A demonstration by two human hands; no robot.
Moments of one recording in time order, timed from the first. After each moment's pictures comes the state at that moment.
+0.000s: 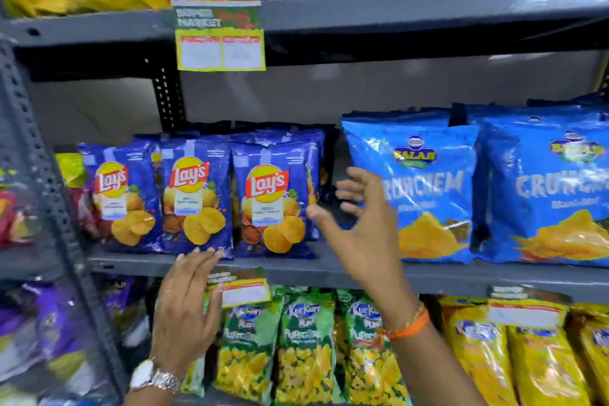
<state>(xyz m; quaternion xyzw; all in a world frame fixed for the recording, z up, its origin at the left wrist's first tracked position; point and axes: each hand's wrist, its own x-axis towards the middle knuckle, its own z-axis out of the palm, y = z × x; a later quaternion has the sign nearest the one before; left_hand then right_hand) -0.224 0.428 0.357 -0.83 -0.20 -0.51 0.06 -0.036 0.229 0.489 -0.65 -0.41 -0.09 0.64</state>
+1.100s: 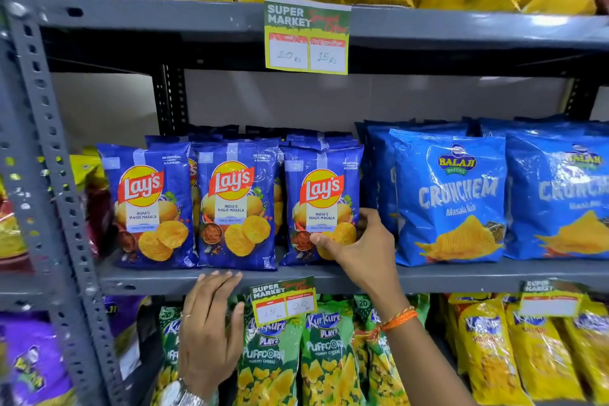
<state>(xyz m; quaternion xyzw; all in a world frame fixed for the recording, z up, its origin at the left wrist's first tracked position) -0.240 0.484 0.332 -0.80 -0.11 -0.59 -0.03 -0.064 0.317 0.451 -0.76 -0.31 -0.08 0.56</state>
